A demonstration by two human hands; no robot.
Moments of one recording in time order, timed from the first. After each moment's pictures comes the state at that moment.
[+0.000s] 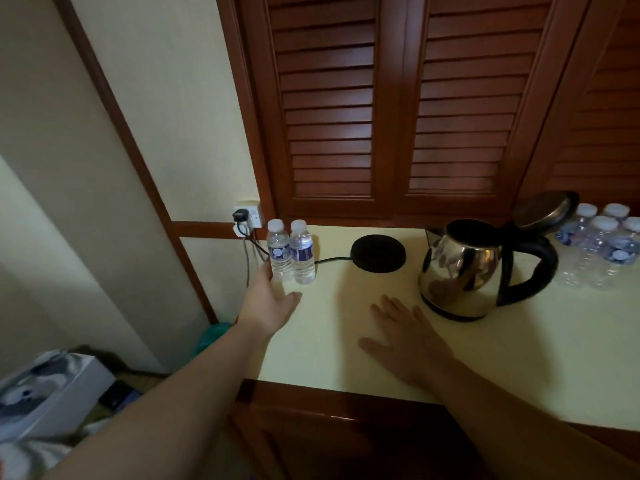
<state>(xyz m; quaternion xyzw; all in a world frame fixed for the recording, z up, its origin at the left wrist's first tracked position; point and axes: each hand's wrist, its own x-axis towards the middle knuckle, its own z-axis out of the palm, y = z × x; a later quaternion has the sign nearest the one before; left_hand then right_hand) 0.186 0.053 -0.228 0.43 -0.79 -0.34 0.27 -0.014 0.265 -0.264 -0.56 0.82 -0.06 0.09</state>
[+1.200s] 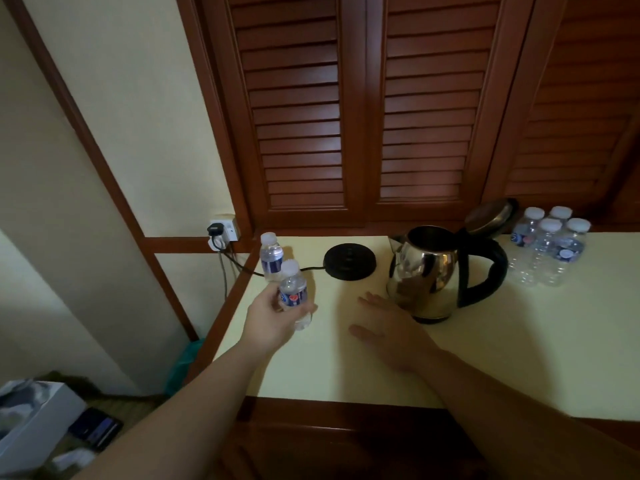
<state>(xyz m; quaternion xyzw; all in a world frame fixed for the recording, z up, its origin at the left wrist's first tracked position) 0.150 0.110 -0.223 0.30 -0.73 -0.53 0.30 -0.036 0.290 -0.231 -0.51 0.80 -0.26 0.16</state>
